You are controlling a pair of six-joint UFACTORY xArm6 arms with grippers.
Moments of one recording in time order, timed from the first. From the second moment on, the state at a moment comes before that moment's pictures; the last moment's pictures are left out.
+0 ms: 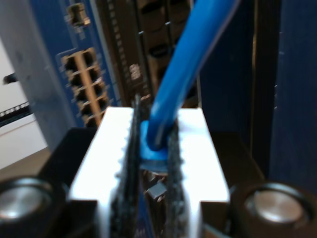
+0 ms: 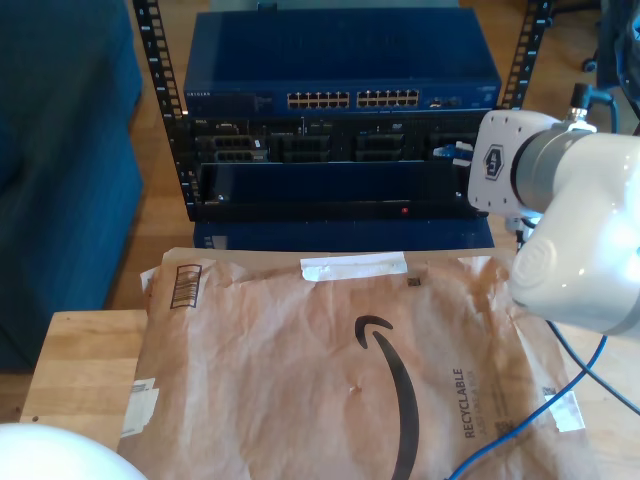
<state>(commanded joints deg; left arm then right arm) 99.3 -28.4 -5.9 3.7 59.0 -2.3 16.0 -19.7 -31.9 29.1 -4.9 78.8</state>
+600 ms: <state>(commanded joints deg) 99.3 -28.4 -5.9 3.7 59.0 -2.3 18.3 -18.8 -29.9 20.8 -7.5 78.7</state>
